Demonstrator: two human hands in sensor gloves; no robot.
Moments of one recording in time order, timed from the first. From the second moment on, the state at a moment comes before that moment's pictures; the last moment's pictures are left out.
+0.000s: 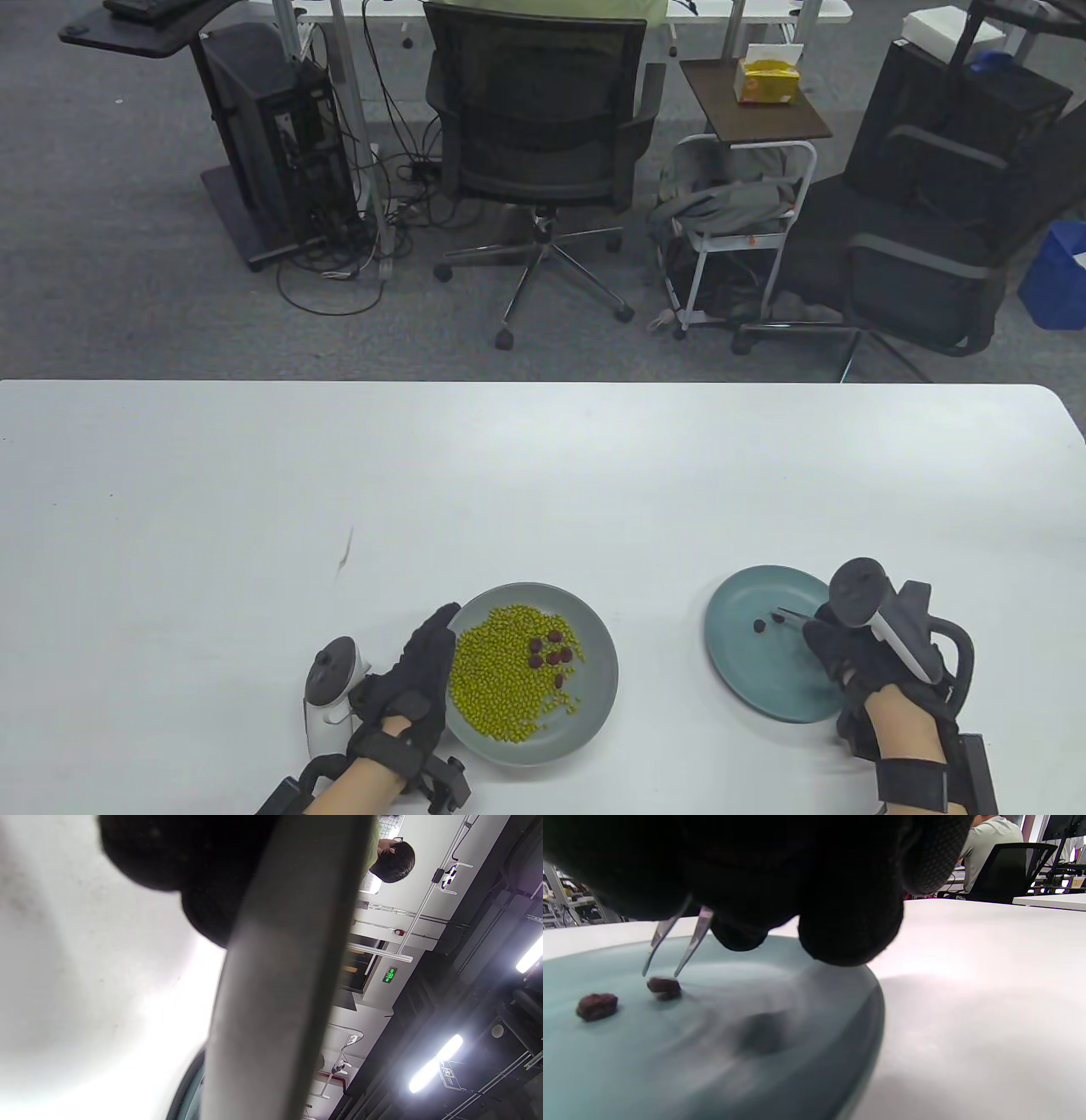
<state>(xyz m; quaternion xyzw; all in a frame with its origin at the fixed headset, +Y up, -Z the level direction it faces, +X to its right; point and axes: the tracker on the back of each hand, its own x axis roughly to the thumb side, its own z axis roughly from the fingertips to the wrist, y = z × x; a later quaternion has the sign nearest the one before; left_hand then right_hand) -0.189 -0.812 -0.295 -0.17 -0.06 0.76 0.63 0.318 -0.738 -0.350 -0.16 0.05 0.98 0.06</state>
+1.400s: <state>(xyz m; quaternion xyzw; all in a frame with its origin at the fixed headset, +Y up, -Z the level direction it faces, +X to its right) -0.183 -0.812 -0.294 -0.18 -0.07 0.74 0.64 0.143 -0.713 -0.276 0.23 -0.16 0.96 0.07</state>
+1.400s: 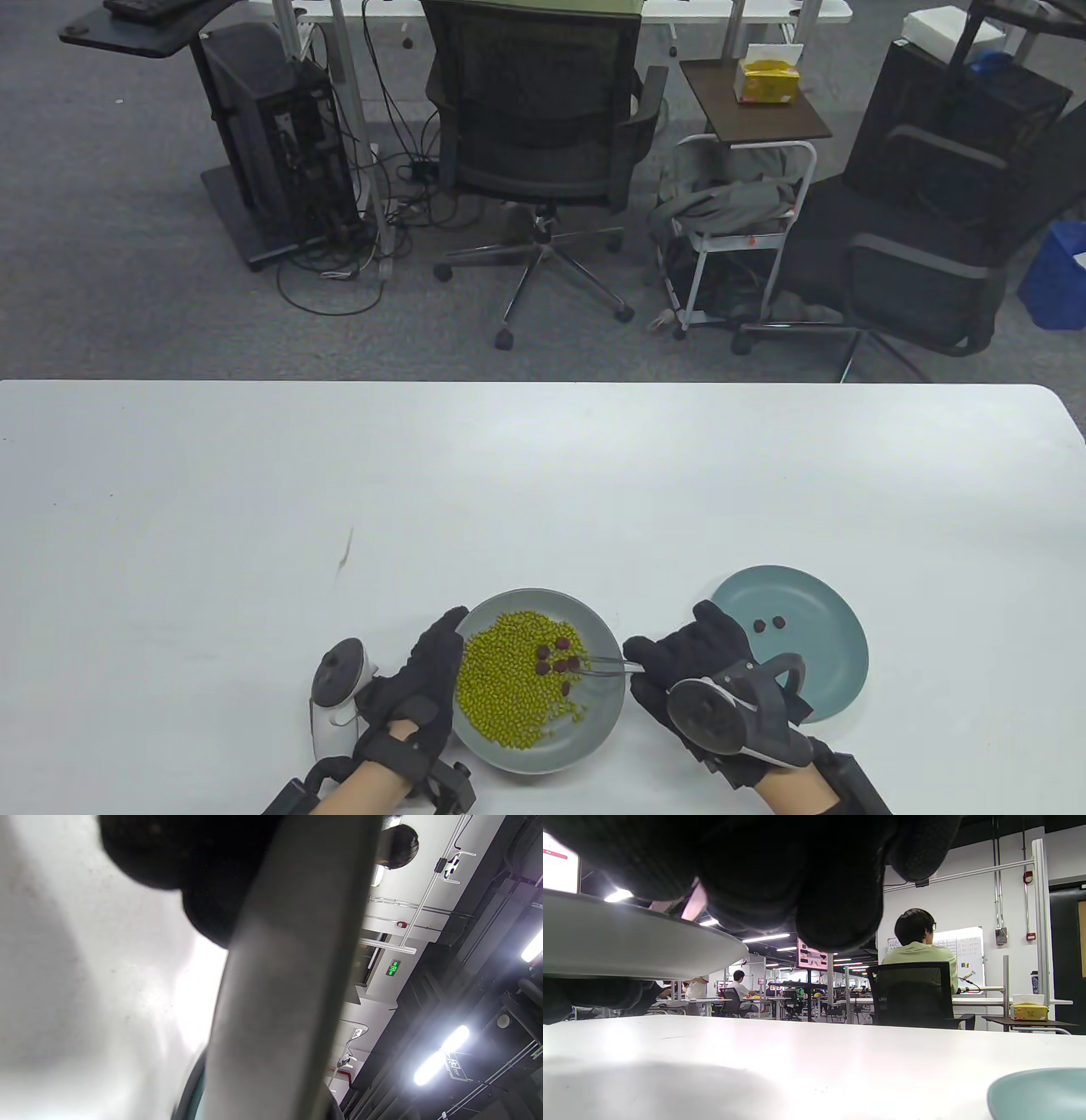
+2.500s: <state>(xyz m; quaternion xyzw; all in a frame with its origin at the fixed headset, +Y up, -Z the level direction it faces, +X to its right) -0.181 -0.814 -0.294 -0.18 -0.06 0.75 0.64 0.142 -0.708 -0.271 0.23 -0.19 0.95 0.06</state>
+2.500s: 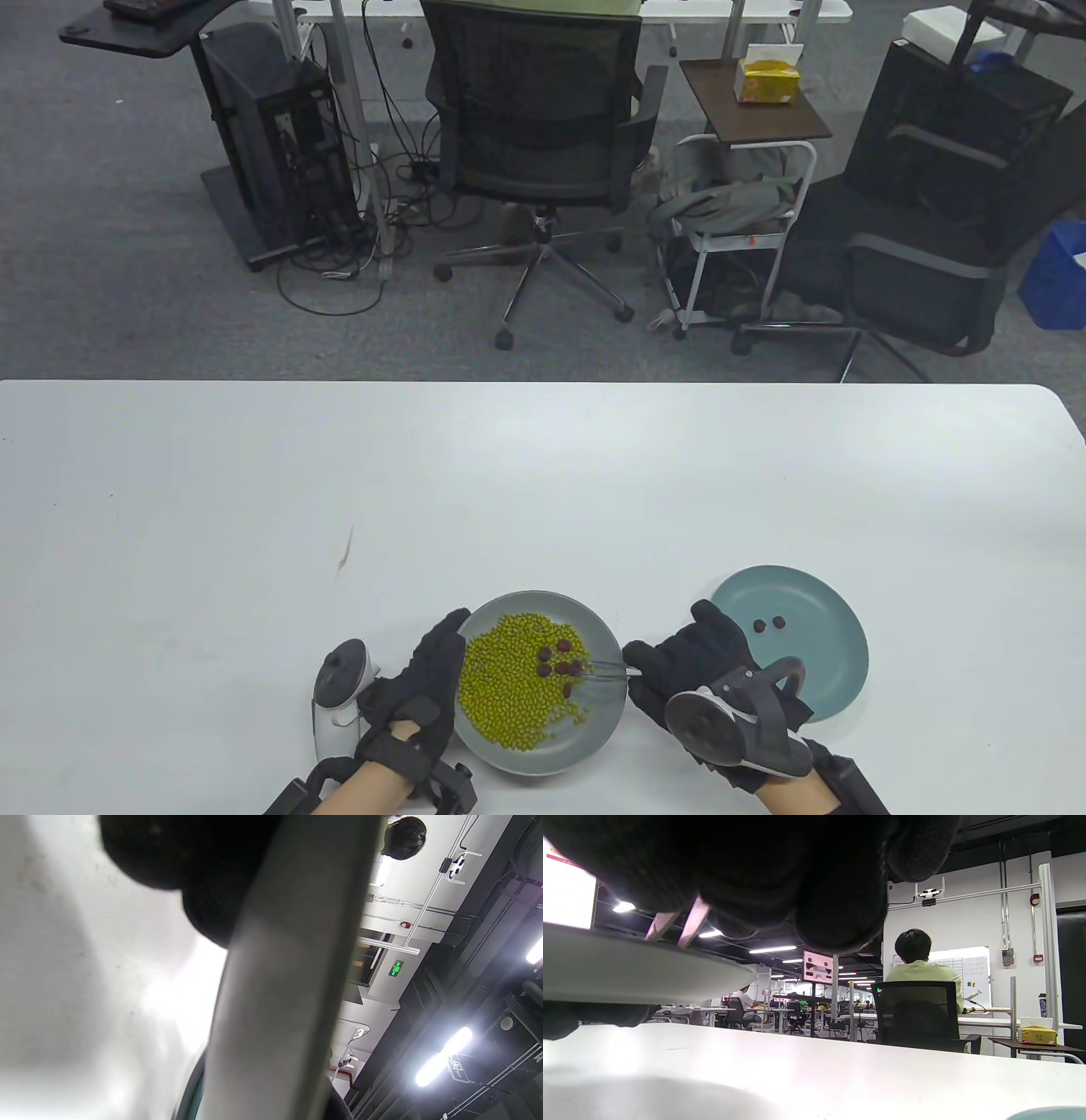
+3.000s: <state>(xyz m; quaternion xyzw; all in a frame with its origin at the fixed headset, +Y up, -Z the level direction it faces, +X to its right) -0.188 -0.811 -0.295 -0.17 -0.06 0.75 0.63 0.269 -0.672 -0.307 0.03 -0.20 0.97 0.10</state>
